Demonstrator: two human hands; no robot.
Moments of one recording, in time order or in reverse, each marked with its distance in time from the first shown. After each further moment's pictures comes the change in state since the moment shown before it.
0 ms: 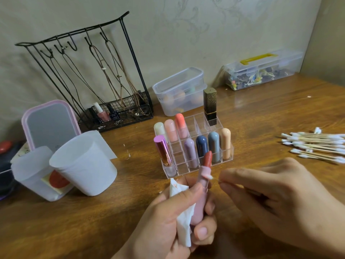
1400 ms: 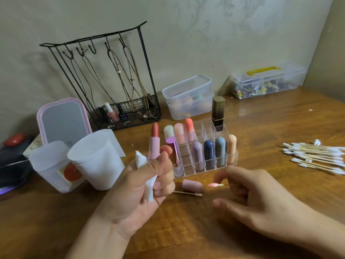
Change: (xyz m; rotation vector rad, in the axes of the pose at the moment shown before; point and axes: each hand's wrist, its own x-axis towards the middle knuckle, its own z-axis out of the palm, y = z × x) left_hand -0.006 0.054 -0.029 -0.069 0.020 0.236; right_hand 0.006 -0.006 0.014 0.216 -0.270 0.331
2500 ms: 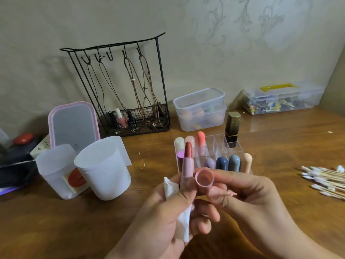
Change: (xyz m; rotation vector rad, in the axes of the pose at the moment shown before) left_hand -0.009 -0.014 0.033 0.057 0.027 -0.036; right_hand 0.038 -0.016 0.026 0.886 0.138 -0.038
